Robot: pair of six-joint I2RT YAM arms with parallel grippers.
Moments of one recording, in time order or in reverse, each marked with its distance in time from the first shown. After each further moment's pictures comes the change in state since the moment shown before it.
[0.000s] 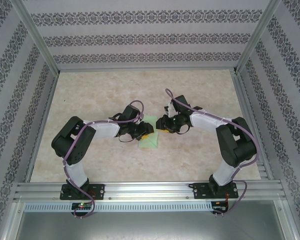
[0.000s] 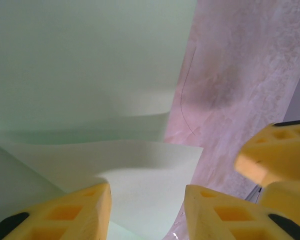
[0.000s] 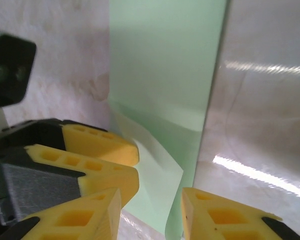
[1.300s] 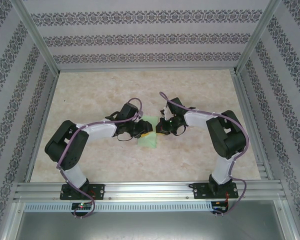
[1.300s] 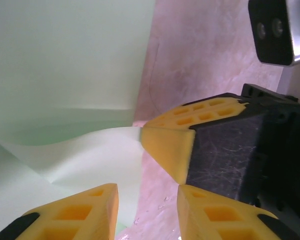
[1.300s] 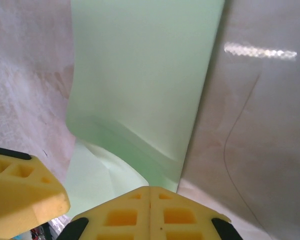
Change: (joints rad) left arm 0.000 -0.091 0.003 -0.056 -0.006 0.027; right arm 0.010 0.129 0.036 0.023 -0.025 -0.044
